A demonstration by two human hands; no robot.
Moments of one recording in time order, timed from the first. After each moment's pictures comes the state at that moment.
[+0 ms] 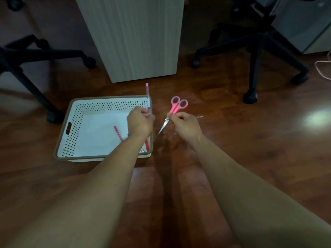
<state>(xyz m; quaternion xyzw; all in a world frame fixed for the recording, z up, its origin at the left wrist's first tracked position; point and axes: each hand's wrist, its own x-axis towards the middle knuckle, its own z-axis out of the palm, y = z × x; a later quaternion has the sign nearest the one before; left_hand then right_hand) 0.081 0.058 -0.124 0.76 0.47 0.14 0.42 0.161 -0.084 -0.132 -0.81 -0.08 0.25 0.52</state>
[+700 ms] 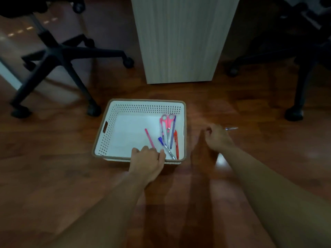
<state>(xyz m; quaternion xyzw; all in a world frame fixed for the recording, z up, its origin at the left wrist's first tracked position) -0.053 0.072 -0.174 0.94 0.31 -0.07 0.06 0.193 -0.065 -0.188 -0.93 -0.24 0.22 0.18</state>
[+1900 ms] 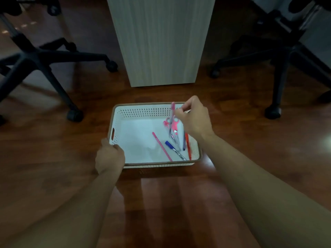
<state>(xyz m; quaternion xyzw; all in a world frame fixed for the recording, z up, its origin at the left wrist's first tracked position) -0.054 0.119 -0.179 0.73 0.63 0.07 0.25 0.168 -0.035 -0.095 -0.85 -0.22 0.13 0.45</state>
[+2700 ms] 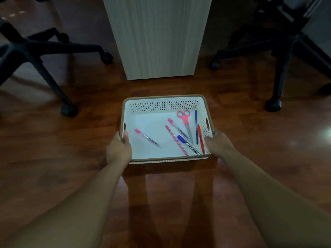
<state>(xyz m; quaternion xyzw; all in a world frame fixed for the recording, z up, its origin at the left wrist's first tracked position) -0.030 0.105 -0.182 0.75 0.57 0.07 0.34 0.190 -0.135 -0.176 -0.91 -0.09 0.31 0.27</state>
